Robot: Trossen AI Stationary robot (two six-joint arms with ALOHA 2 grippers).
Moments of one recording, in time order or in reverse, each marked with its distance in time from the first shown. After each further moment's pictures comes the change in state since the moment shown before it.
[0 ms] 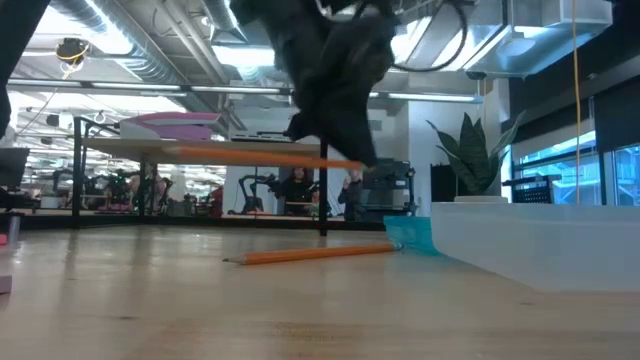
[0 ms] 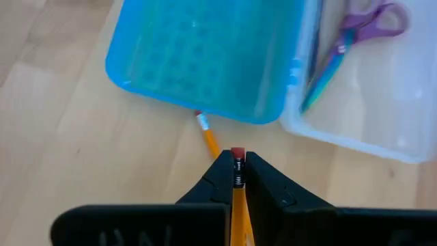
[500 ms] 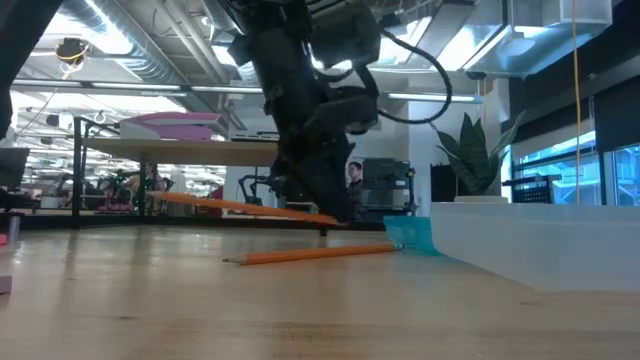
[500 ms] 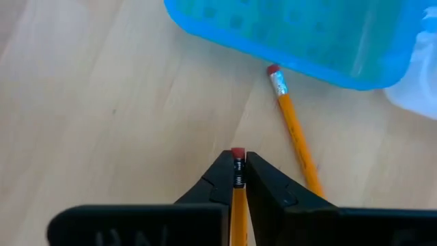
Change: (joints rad) left arm 0.046 0.048 -0.096 0.023 -0.019 -0.007; right arm -0.135 0.059 0.006 0.306 -0.070 -0.289
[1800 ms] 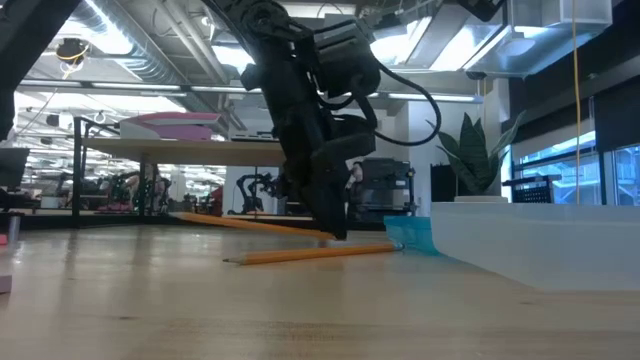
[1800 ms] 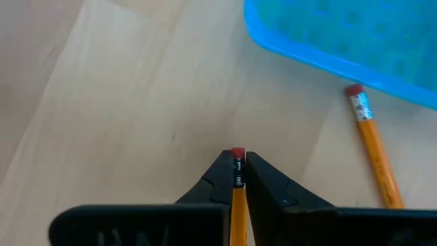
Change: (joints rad) left arm 0.084 0.052 -0.005 0.034 0.001 0.078; right arm -0.126 0.130 0.000 0.082 0.051 -0.167
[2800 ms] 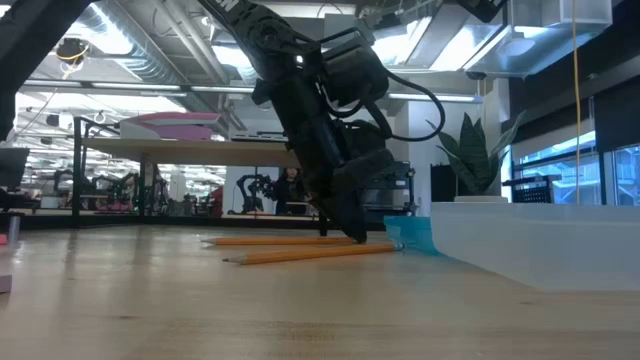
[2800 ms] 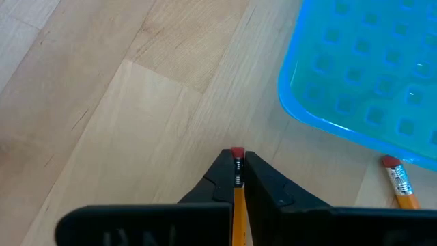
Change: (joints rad) left arm 0.012 0.059 0.004 0.115 -0.070 0.000; right arm 0.000 0.000 0.000 -0.008 0.000 0.000
